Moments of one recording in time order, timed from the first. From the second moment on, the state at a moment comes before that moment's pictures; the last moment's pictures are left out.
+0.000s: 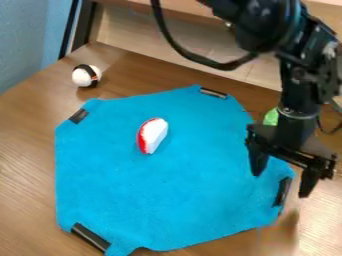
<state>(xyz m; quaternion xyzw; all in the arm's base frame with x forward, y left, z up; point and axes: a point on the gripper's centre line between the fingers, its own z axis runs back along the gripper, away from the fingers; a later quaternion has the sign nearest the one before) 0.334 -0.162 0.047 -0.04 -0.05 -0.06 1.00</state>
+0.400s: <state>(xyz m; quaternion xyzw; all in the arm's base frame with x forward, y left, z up) 0.334 -0.174 0.031 -0.03 -0.04 -0.05 1.00</state>
